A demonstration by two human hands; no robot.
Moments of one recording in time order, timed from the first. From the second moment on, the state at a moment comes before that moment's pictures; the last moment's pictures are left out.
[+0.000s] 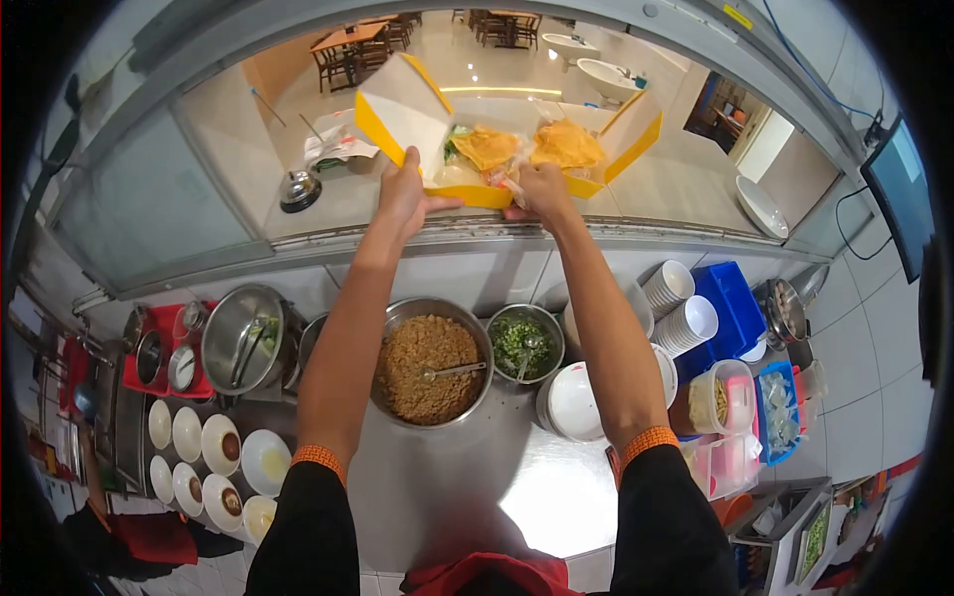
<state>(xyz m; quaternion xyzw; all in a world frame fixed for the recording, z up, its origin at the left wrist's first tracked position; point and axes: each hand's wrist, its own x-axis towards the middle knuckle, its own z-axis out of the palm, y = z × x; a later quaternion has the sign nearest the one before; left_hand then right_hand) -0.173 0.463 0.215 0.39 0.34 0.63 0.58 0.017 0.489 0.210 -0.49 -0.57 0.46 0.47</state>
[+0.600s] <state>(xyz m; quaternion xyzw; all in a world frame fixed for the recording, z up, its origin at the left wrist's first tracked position) -0.131 0.495 0.211 0.36 0.33 0.66 0.57 0.136 0.521 0.204 -0.61 -0.47 0.22 0.60</state>
